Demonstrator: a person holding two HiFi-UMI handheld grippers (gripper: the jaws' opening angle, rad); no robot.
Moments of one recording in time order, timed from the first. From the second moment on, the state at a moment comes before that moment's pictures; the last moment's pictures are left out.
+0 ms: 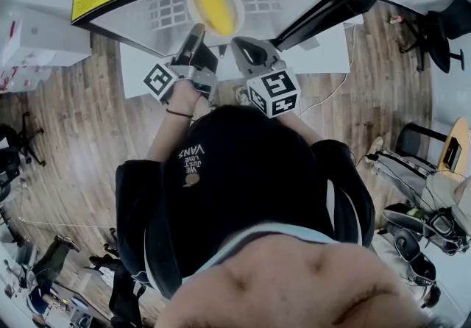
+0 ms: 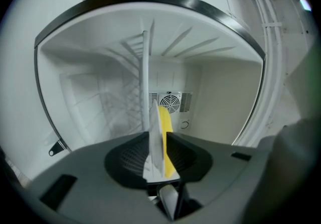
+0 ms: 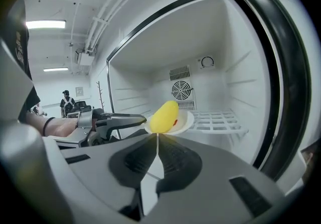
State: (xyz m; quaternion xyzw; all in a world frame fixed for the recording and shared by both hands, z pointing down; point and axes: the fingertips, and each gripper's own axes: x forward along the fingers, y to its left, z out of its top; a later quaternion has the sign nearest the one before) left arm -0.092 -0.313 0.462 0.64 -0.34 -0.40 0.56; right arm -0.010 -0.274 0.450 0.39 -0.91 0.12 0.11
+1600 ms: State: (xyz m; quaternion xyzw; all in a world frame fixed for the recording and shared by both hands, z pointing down) left arm -0.094 -0.298 0.459 0.82 -0.43 -0.16 0.34; right arm -0.010 -0.295 0.453 0.39 -0.90 0.13 0.10
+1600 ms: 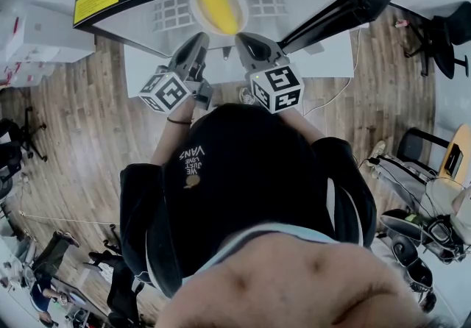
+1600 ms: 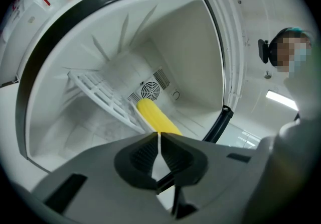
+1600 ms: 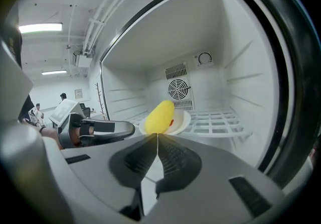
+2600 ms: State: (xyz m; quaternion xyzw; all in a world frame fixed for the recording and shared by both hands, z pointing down) left arm -0.092 -0.318 0.458 0.82 -0.44 -0.15 0.34; right arm -0.018 -0.320 0.453 0.38 -0.91 0.13 0.10
